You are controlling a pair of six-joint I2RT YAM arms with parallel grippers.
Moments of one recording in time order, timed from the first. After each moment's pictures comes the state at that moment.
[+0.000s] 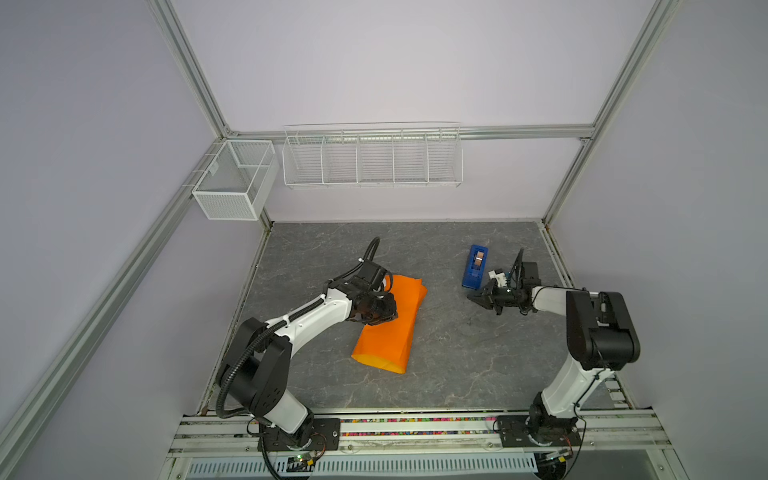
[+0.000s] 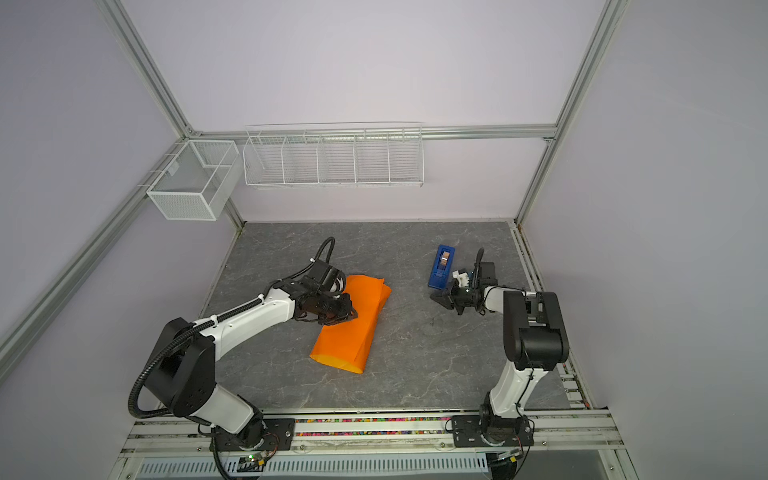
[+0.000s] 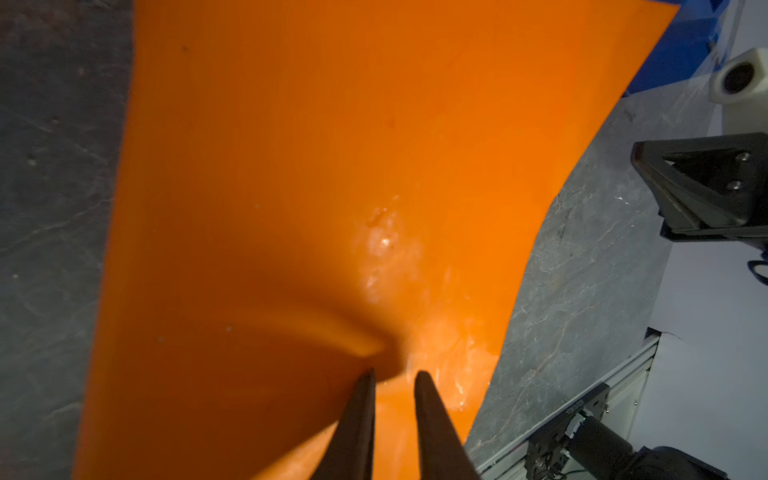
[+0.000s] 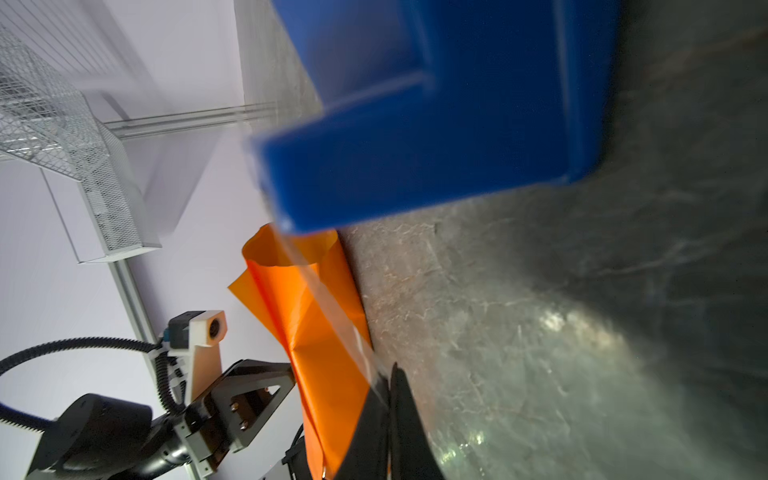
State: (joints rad) left arm -0.63 1.58 1.05 -0.56 0.31 -0.71; right arm -0.01 1.81 0.87 -0.11 -0.93 0.71
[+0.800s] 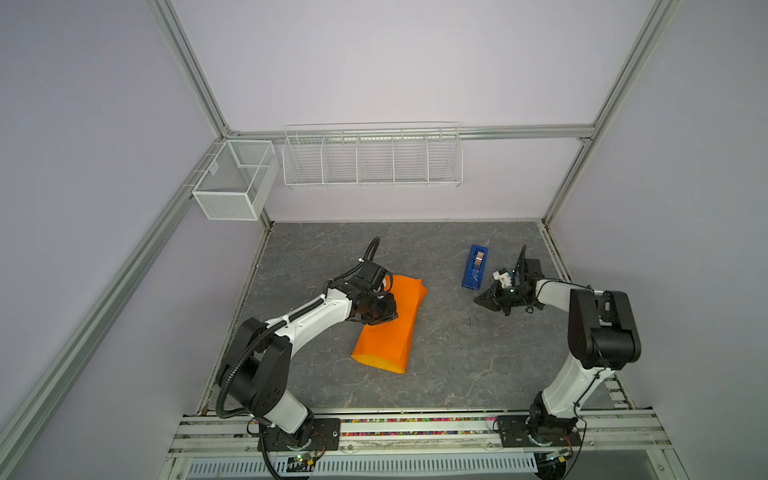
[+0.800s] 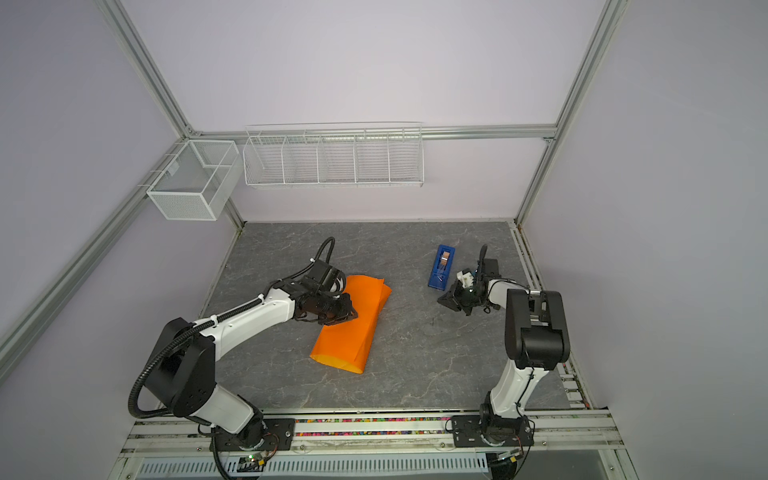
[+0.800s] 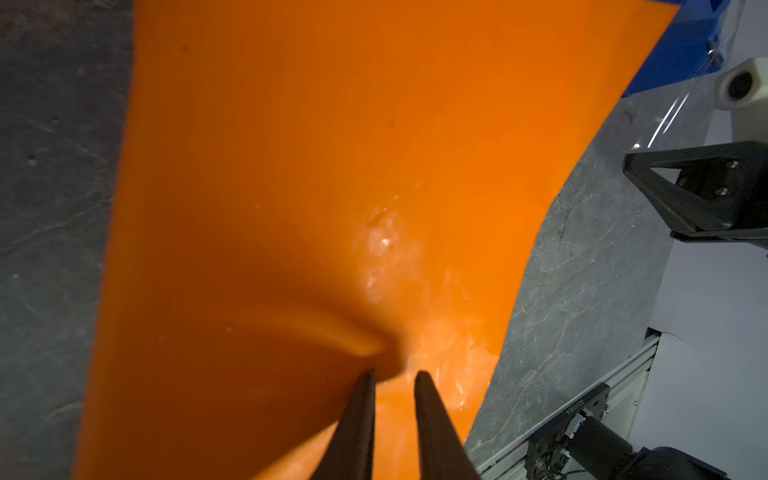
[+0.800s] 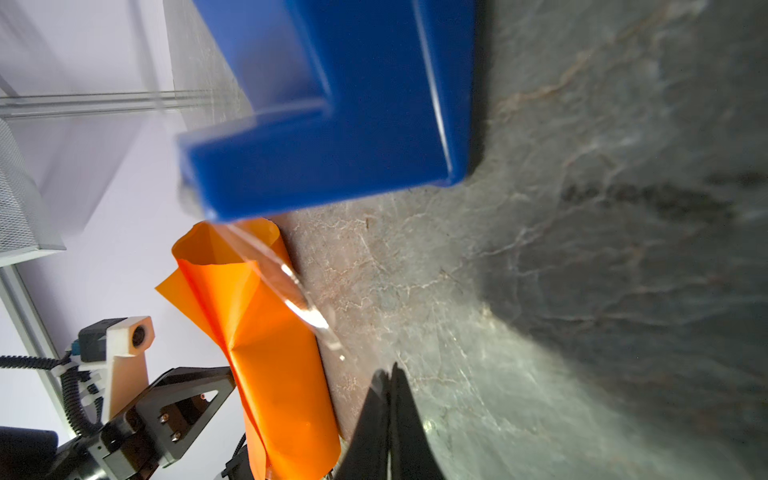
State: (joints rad) left arm -0.63 1.58 1.05 -0.56 0.31 -0.71; right arm -0.04 1.82 0.96 -0.39 -0.81 0.49
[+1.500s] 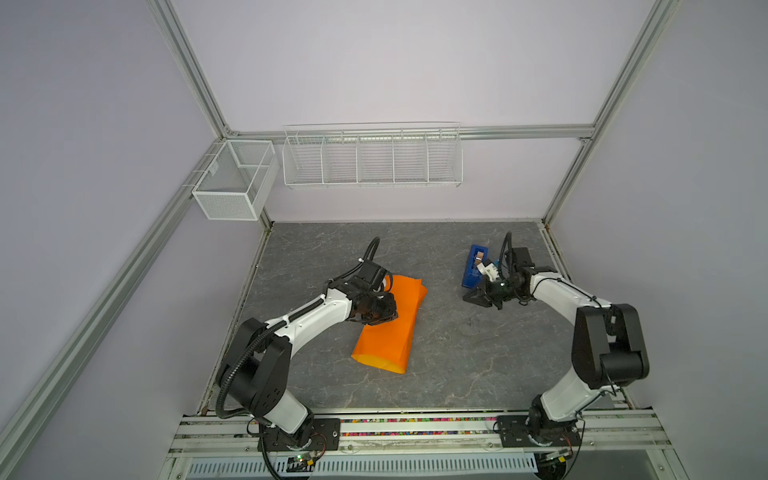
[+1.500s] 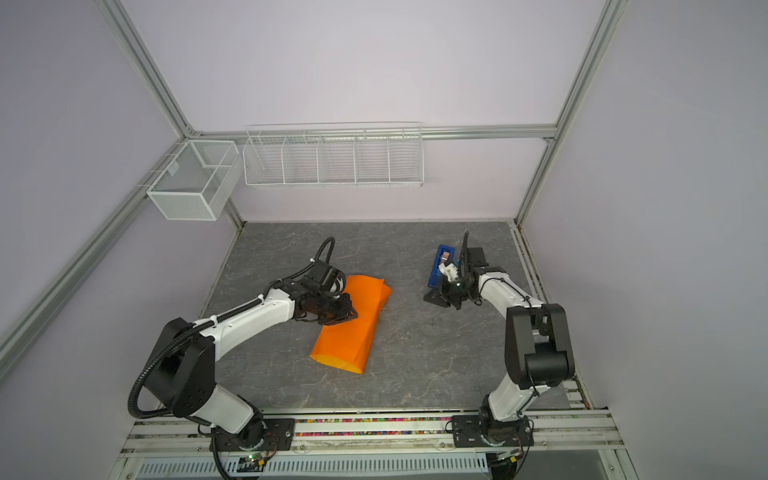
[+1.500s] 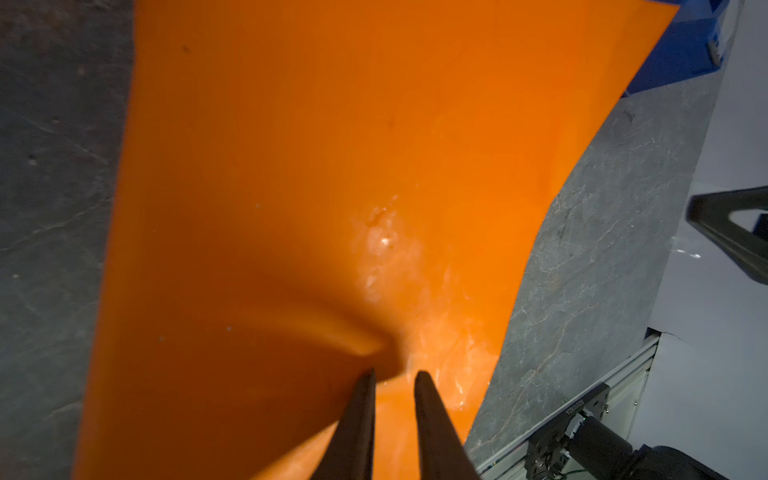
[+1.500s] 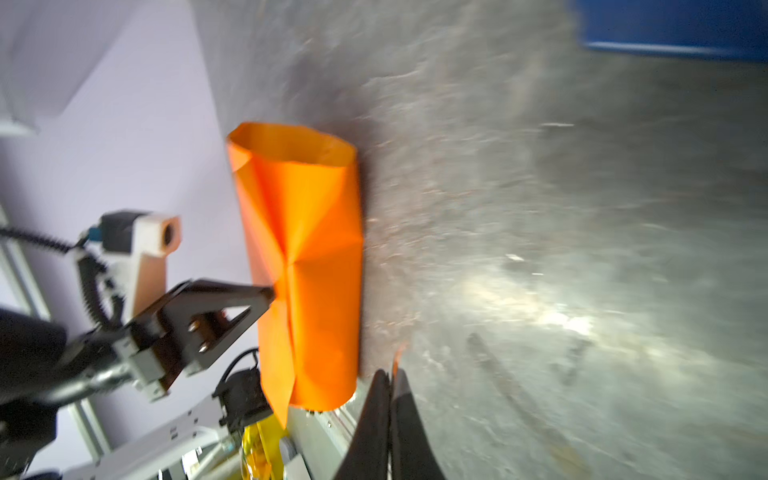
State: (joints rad) left arm -0.63 1.58 1.05 -0.56 0.31 -0.71; right arm 0.15 1.65 1.09 -0.64 -0.83 0.38
